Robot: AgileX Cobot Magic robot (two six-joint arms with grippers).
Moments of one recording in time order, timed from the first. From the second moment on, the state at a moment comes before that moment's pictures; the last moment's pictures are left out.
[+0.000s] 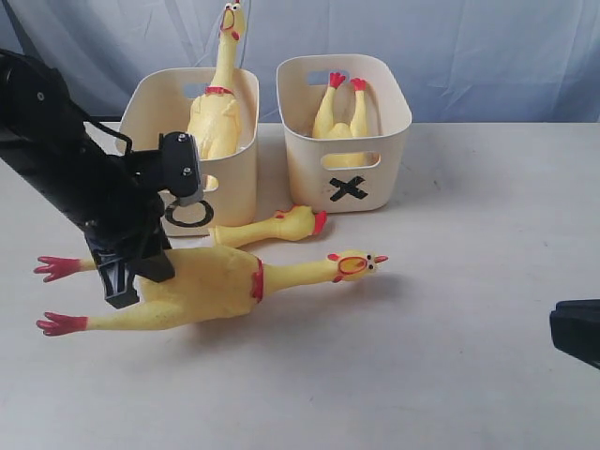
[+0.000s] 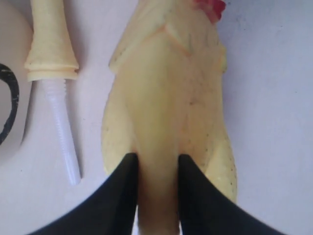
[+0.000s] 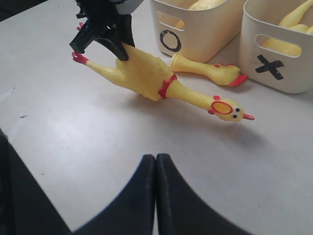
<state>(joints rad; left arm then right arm) -0.37 1.67 -1.05 -0.29 0.81 1.15 0.38 0.45 -0.58 0.58 0.88 -0.53</state>
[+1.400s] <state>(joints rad) -0.25 1.52 -1.05 -0.79 0.58 1.28 0.38 0.45 -0.58 0.58 0.88 -0.53</state>
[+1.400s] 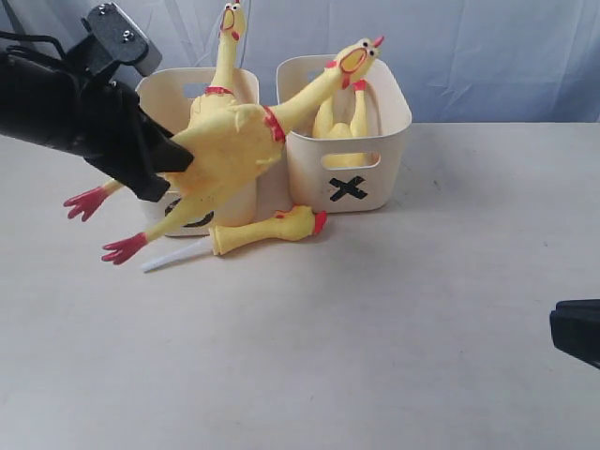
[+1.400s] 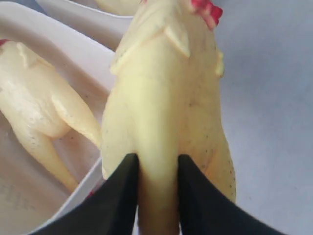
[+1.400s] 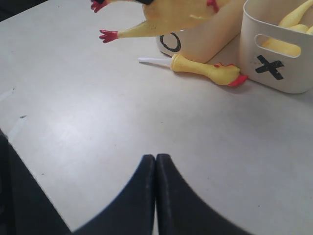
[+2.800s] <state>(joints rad) -0.23 1.74 -1.28 -1.73 0.22 1.93 0.38 0.45 -0.58 0.58 0.88 -0.53</state>
